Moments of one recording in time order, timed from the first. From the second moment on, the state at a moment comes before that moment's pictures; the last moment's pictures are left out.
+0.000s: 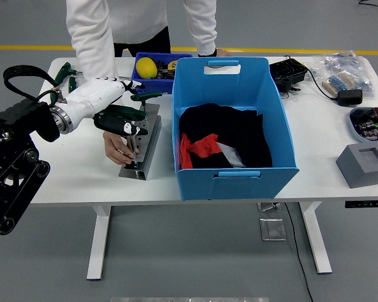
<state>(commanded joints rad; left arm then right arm) -0.49 0.29 -1.22 -1.42 2.27 -0.35 -0.01 0.12 -0.18 0.58 0.18 -0.68 -0.08 -0.03</state>
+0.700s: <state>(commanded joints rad) -0.55 0.32 -1.15 -1.36 2.27 -0.39 0.02 0.13 -0.19 0.60 0.18 -0.69 -0.09 -0.03</state>
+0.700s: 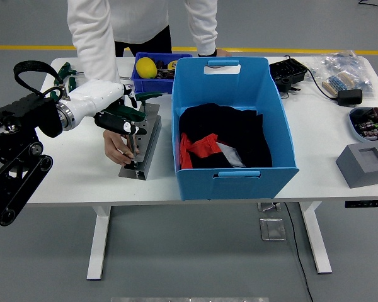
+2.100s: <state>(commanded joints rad) -0.58 0.33 -1.09 -1.30 2.27 -0.41 0.05 0.12 -0.20 0.61 0.18 -0.71 -0.10 -0.02</state>
